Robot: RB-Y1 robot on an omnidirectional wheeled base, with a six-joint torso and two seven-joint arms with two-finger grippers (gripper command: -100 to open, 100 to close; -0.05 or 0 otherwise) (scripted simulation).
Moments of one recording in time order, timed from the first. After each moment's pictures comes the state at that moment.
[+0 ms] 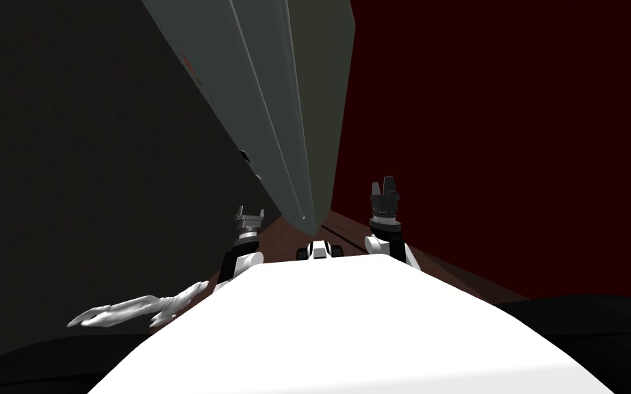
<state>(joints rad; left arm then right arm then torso) 0.55 0.16 0.12 -2.10 0.47 -0.25 0.28 0.50 -0.04 -0.02 -2.25 0.04 -0.60 0.15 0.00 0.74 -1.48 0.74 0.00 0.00</state>
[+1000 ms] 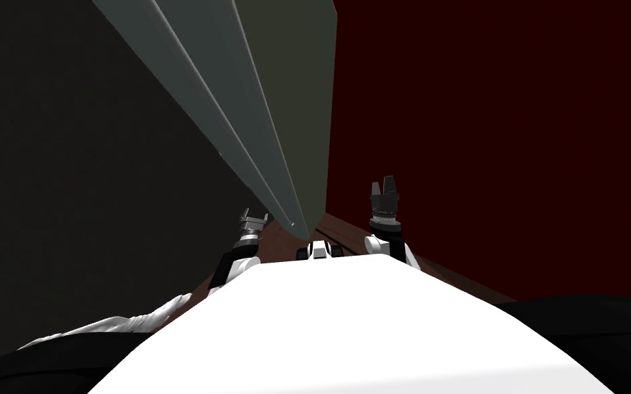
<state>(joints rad) 0.63 0.16 0.10 -2.21 0.52 -0.06 0.31 0.50 -0.04 -0.02 -2.25 0.04 -0.60 0.15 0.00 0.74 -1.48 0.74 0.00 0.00</state>
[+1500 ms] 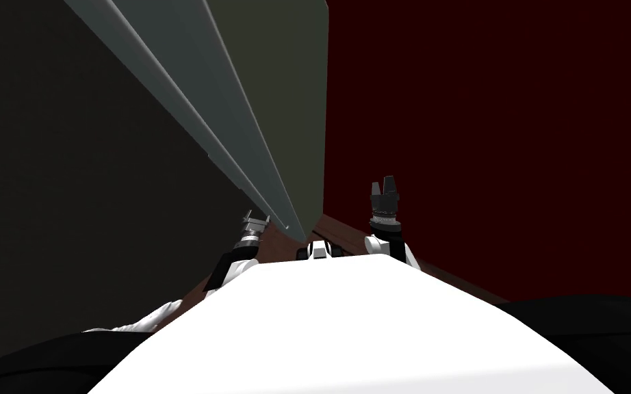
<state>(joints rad) 0.66 0.16 0.10 -2.25 0.54 0.04 0.32 0.50 -0.04 -0.02 -2.25 0.05 -0.60 0.15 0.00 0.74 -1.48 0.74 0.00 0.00</state>
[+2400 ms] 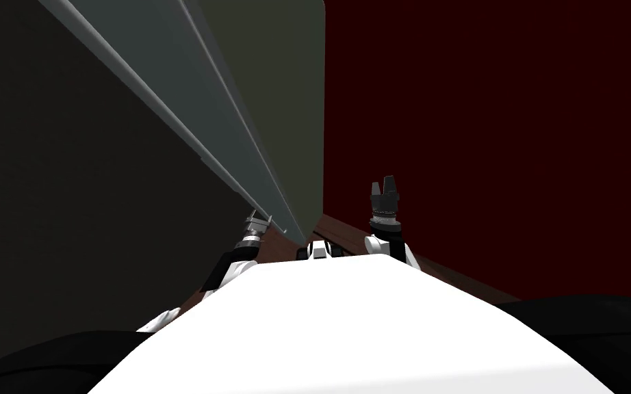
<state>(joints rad) 0.68 0.18 0.07 -2.30 0.56 0.09 0.33 0.50 -0.04 -0.02 -2.25 0.04 -0.60 0.15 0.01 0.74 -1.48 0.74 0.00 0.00</state>
